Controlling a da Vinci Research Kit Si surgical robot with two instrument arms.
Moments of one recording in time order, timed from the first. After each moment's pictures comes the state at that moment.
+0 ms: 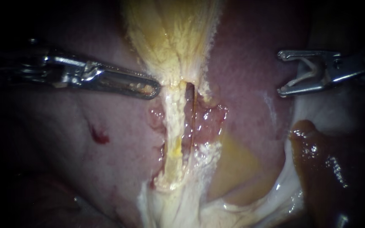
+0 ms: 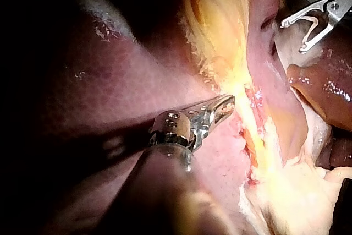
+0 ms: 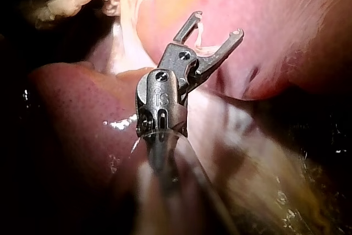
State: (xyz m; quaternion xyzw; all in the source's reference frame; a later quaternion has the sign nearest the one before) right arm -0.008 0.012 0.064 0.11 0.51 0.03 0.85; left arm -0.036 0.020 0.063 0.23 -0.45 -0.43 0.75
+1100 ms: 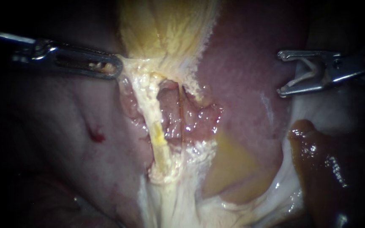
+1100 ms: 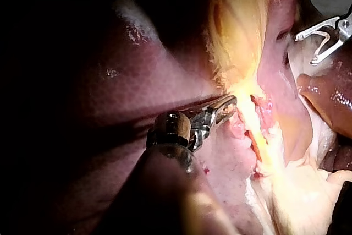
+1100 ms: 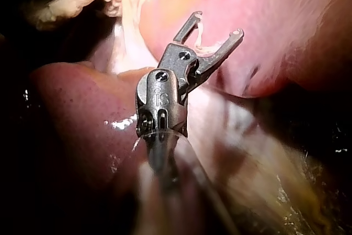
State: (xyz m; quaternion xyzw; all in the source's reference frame) right arm -0.008 0.012 0.064 0.11 0.51 0.03 0.85; left arm -0.028 0.023 0.055 0.23 -0.46 -0.44 0.74
